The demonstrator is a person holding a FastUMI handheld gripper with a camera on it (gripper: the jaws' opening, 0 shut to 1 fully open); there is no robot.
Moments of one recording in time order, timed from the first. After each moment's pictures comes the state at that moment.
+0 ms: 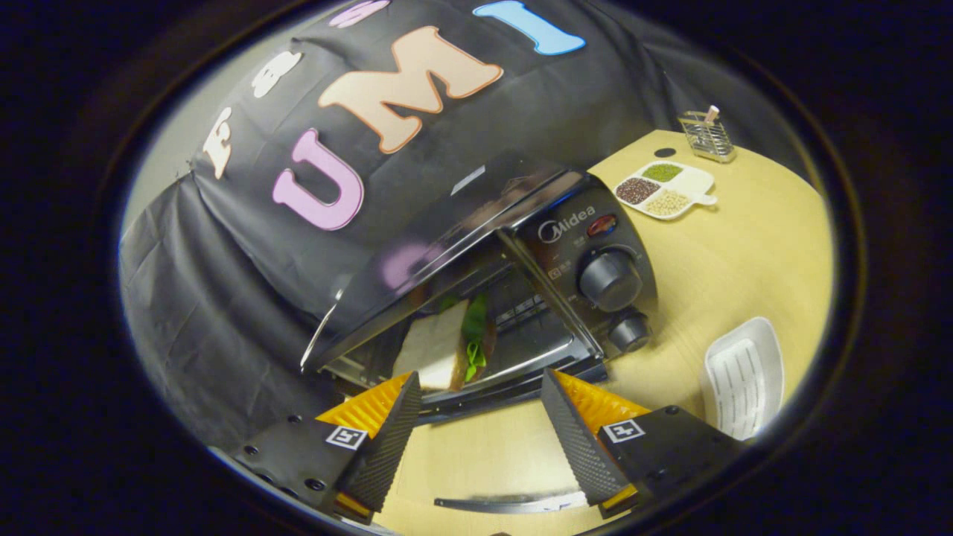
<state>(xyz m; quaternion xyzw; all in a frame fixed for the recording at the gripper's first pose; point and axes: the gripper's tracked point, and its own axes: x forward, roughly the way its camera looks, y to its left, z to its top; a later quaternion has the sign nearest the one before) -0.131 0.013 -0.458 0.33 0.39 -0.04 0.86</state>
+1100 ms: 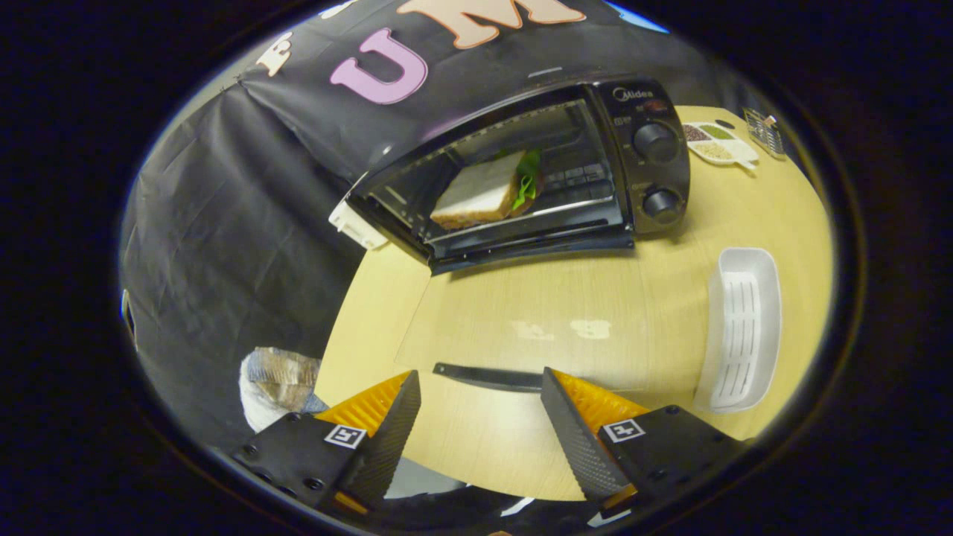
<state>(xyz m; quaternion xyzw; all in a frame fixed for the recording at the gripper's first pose) -0.269 0.068 -0.462 0.23 0.56 0.12 0.78</state>
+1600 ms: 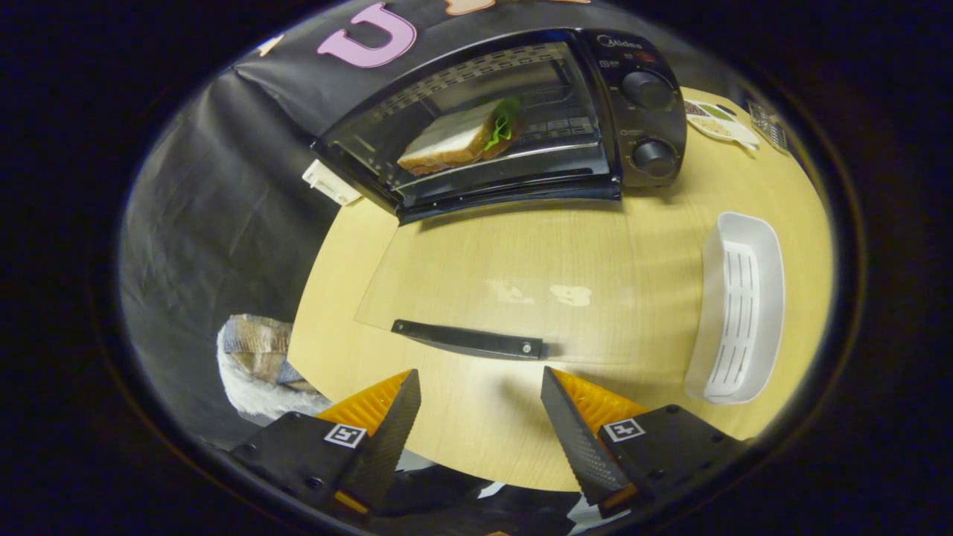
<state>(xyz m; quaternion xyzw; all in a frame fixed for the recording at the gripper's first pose) -0.292 0.052 -0.496 0.20 0.62 0.10 0.76</state>
